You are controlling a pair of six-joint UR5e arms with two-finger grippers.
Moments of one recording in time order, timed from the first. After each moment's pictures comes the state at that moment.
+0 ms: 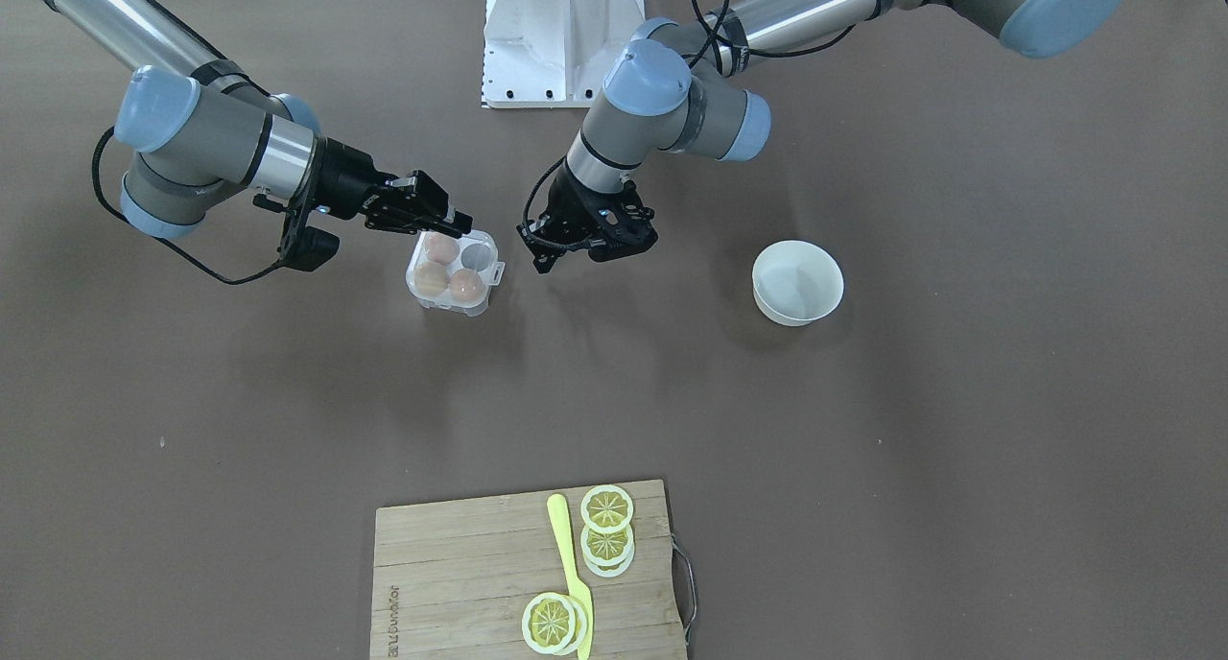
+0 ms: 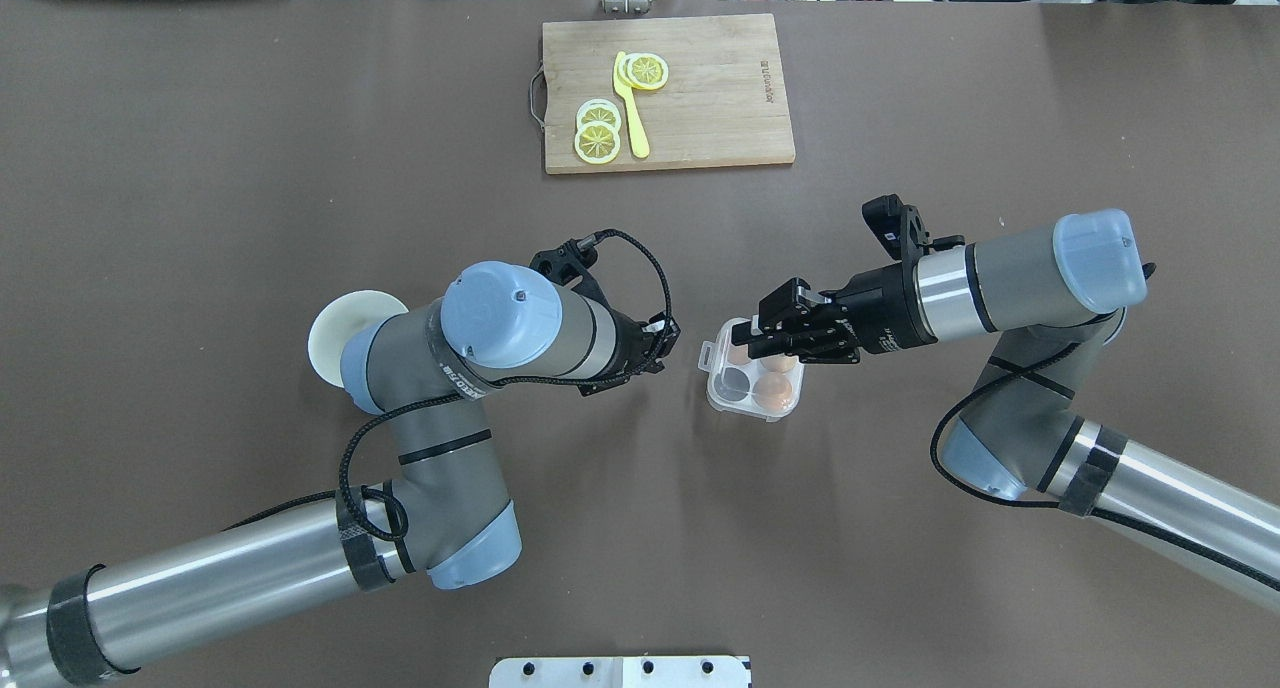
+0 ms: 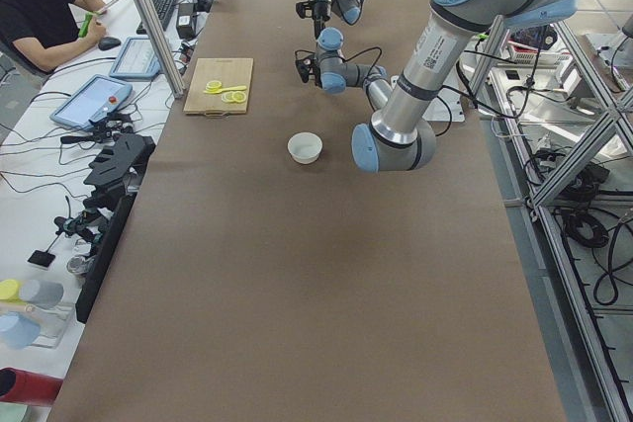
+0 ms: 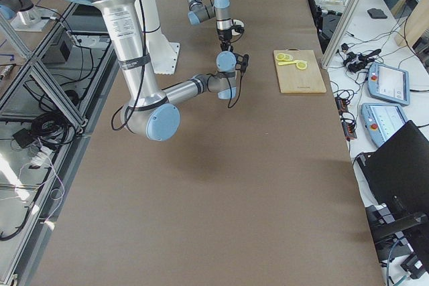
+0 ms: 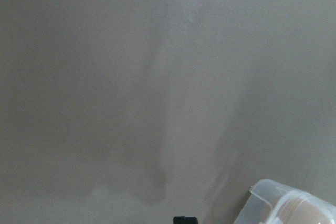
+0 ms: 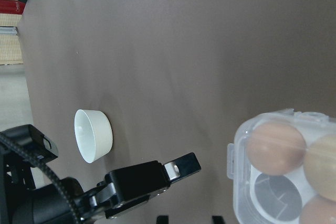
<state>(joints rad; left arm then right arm) -0.44 -2.32 -1.42 -2.19 -1.80 -1.82 0.66 -1.22 1.49 -0.16 2.20 1.81</state>
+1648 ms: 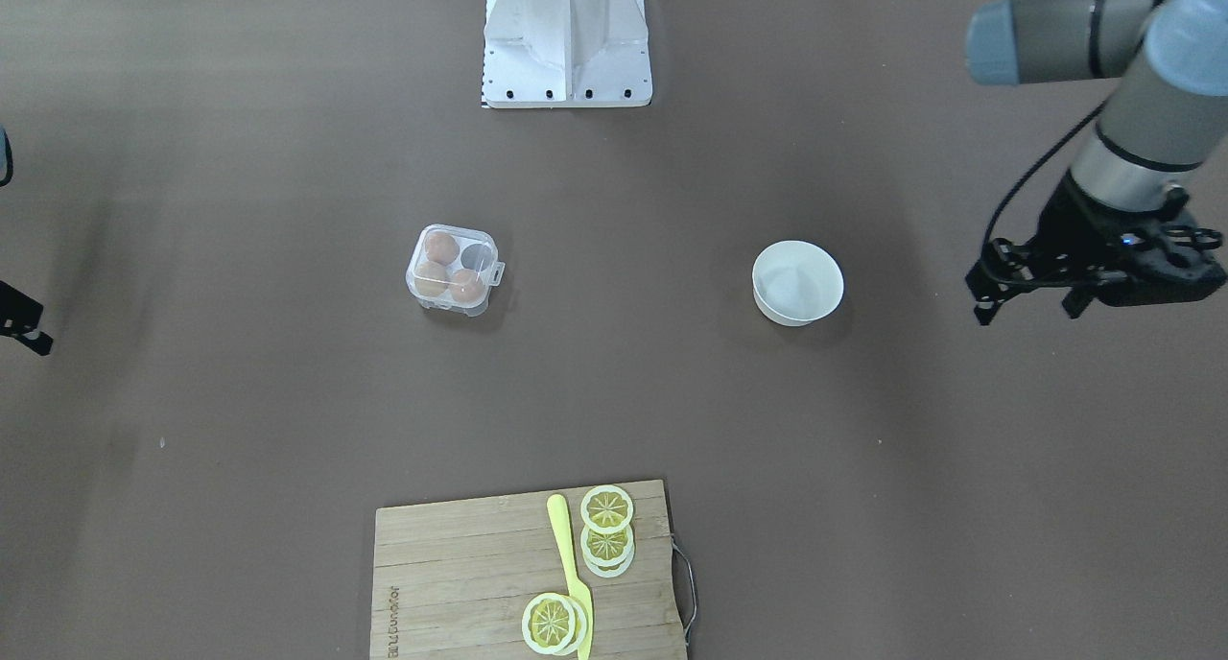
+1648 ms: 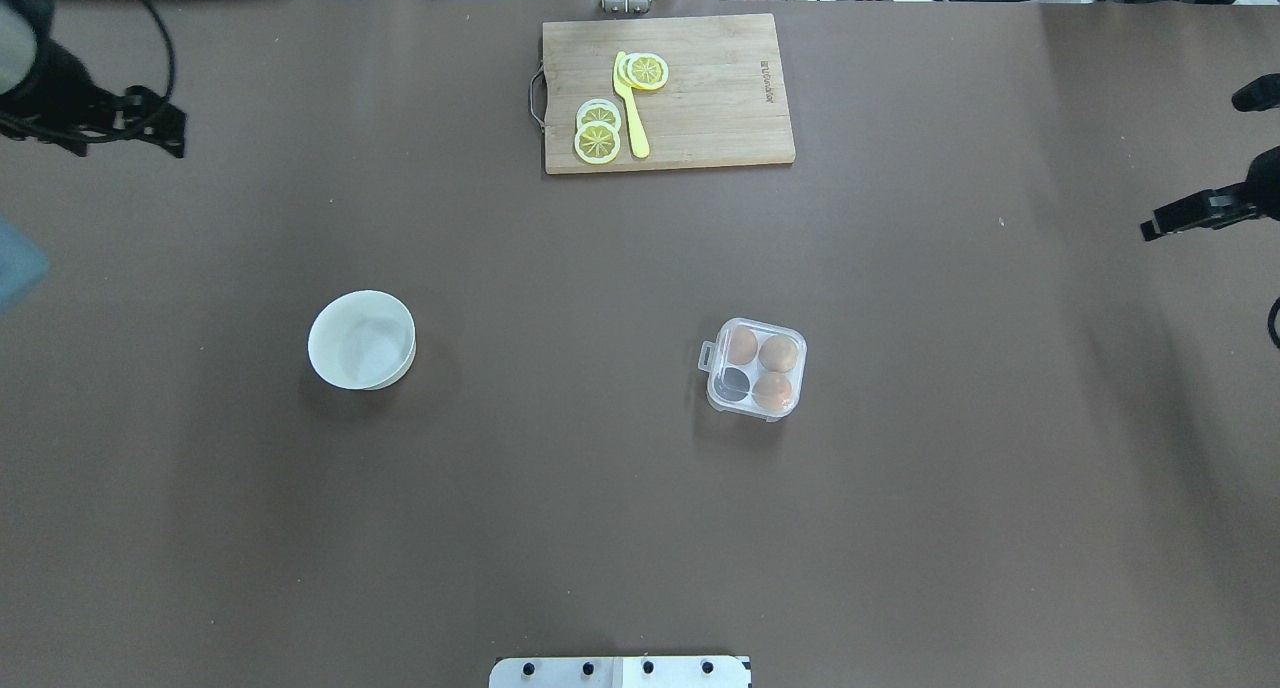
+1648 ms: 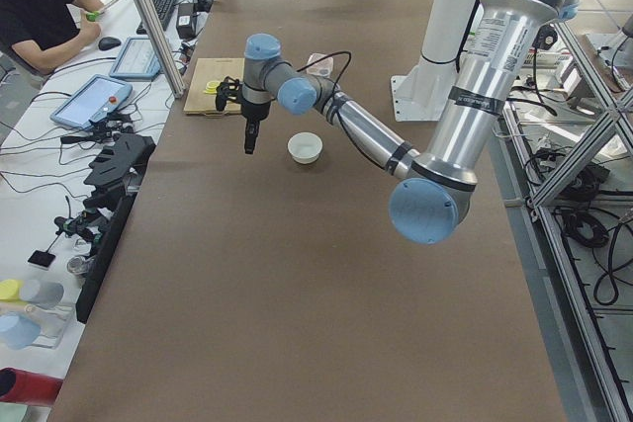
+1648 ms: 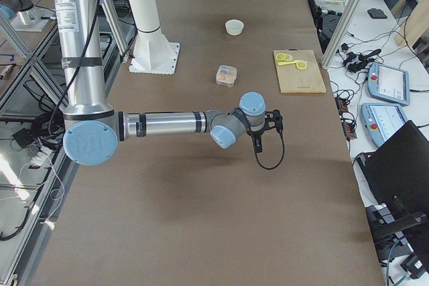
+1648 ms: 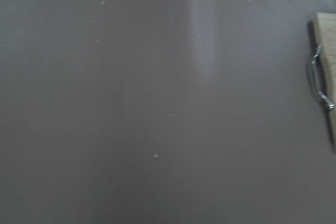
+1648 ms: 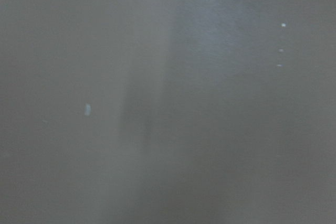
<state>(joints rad) -1.13 -1.83 -1.84 -1.62 -2.08 -0.68 1.25 -1.51 1.52 -1.07 2.27 0.35</state>
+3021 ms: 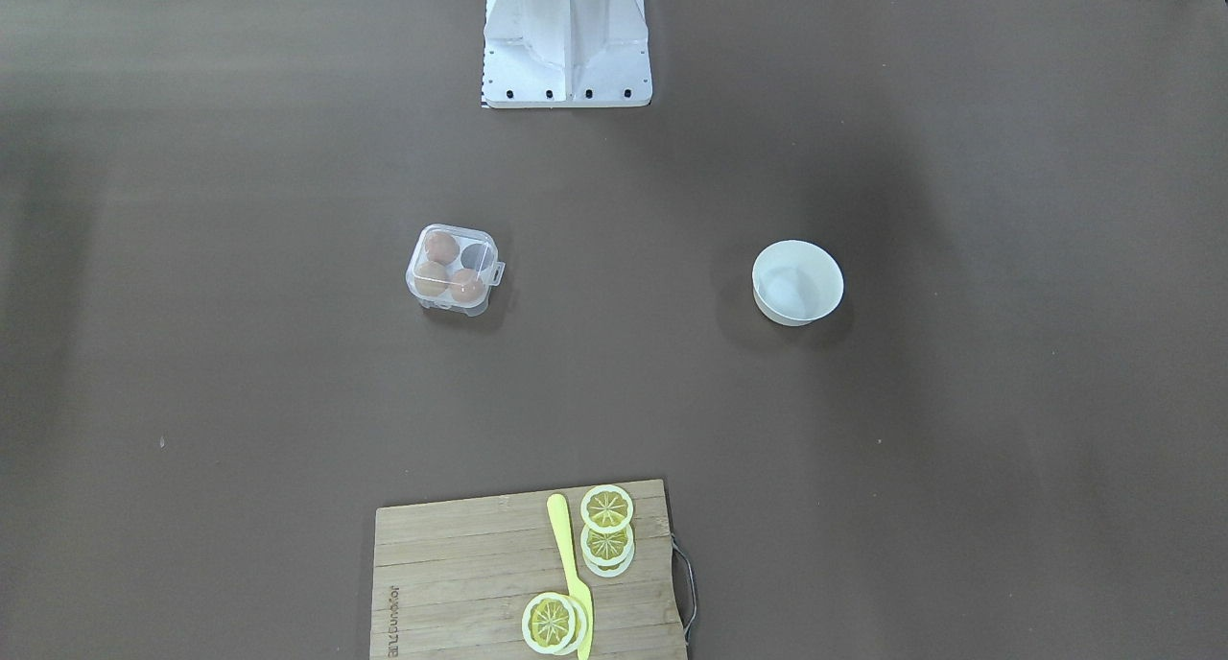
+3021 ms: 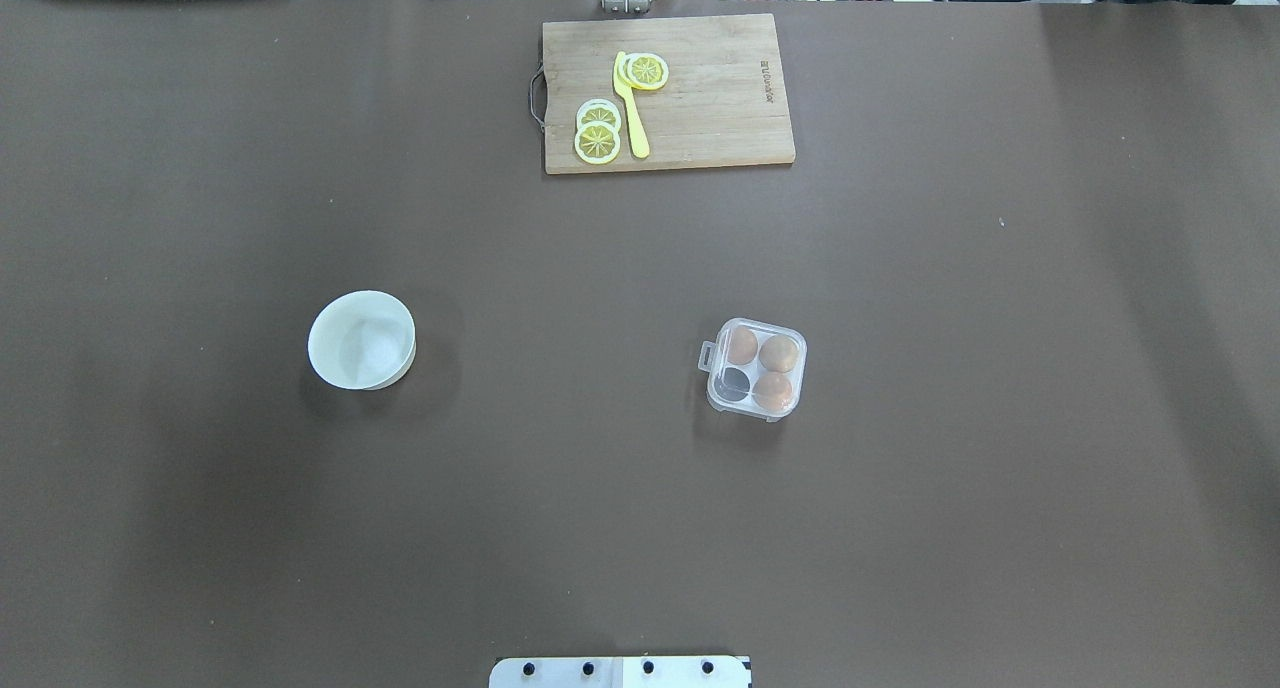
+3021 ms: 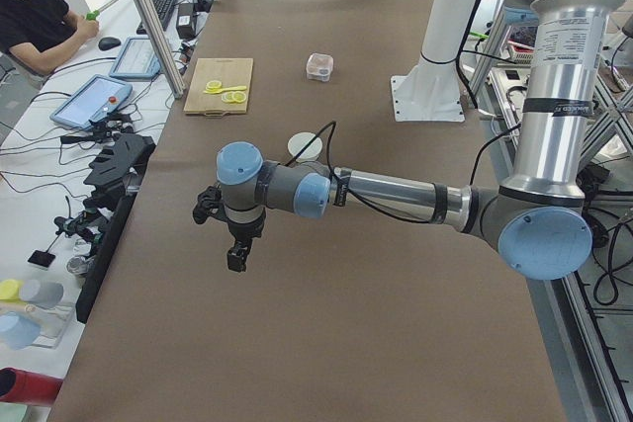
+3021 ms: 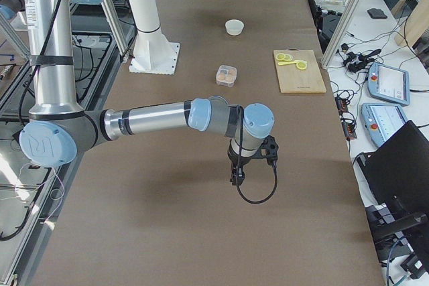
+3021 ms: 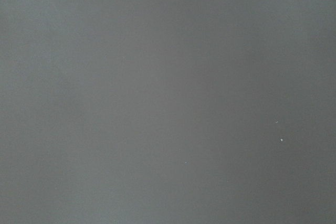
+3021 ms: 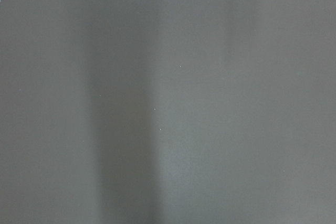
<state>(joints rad) -1.48 -1.64 -1.64 -1.65 -2.26 0.03 1.58 -1.56 1.76 -1.96 2.38 -0.22</state>
